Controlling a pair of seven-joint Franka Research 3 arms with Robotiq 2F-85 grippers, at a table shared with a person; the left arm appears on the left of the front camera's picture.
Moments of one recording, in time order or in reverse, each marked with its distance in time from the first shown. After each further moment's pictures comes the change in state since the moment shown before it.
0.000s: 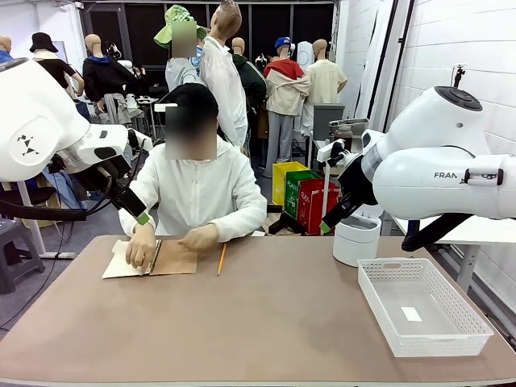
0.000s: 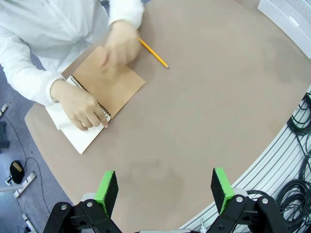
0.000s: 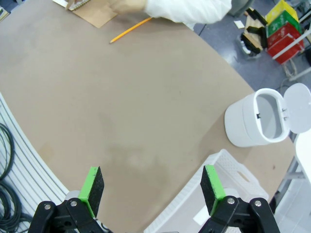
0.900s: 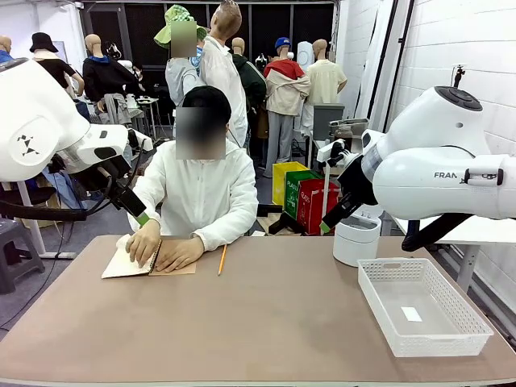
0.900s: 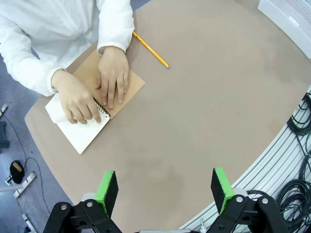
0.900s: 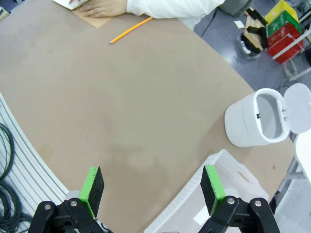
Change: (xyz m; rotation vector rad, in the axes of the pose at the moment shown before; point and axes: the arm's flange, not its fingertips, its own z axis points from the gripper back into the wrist) left arm 0.000 0.000 0.000 0.000 0.000 0.000; right arm 0.000 0.000 0.000 0.000 0.000 0.000
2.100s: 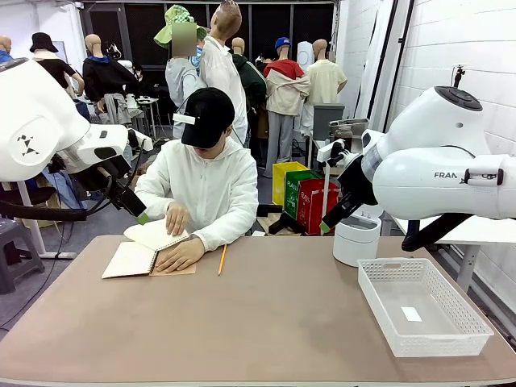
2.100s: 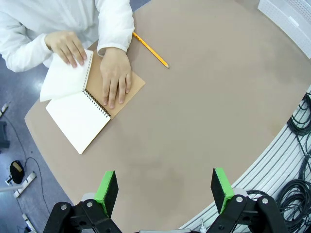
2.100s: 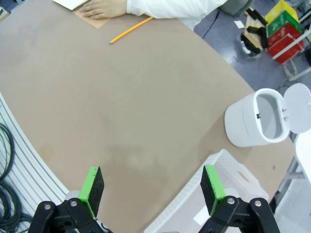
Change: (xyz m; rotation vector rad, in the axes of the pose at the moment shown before) left arm 0.000 0.000 0.000 0.000 0.000 0.000; right arm 0.000 0.000 0.000 0.000 0.000 0.000
